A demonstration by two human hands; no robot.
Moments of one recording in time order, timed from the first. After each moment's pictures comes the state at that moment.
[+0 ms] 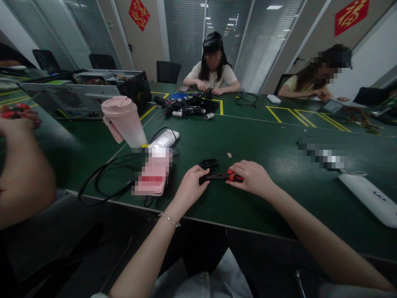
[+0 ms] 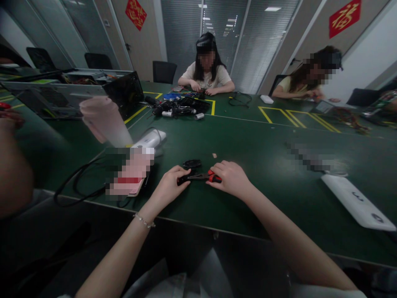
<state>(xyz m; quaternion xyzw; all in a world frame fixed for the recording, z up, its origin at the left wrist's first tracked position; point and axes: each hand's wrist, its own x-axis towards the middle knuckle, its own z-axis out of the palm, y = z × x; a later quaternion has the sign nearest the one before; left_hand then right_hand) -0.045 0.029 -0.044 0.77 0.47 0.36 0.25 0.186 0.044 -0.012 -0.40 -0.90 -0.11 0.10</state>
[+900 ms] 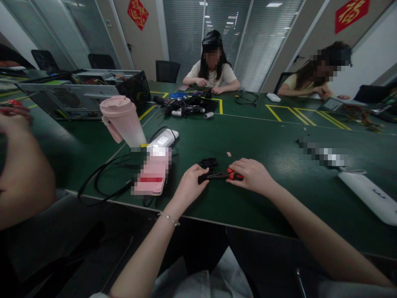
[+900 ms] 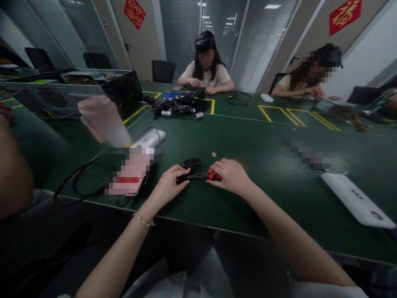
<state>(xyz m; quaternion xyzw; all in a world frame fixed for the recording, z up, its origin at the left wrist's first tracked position) -0.045 0.029 -0.041 0.76 0.47 0.35 0.27 0.190 0.047 -0.012 -0.39 -0.91 -0.12 0.09</state>
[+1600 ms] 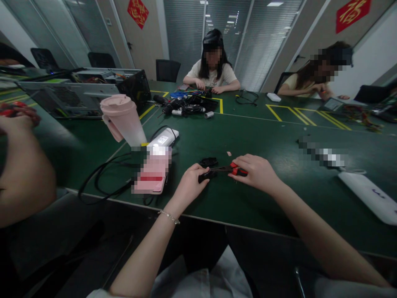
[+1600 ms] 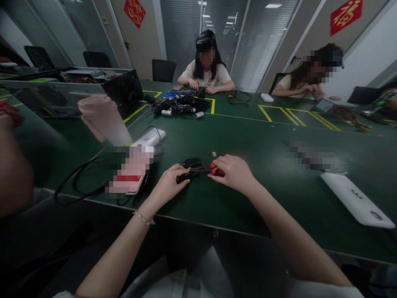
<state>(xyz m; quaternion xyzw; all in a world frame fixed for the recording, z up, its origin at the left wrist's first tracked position) -0.045 0.029 -0.037 0.77 0.48 0.33 0.27 0.193 0.046 -0.001 -0.42 -0.89 -0.13 0.12</state>
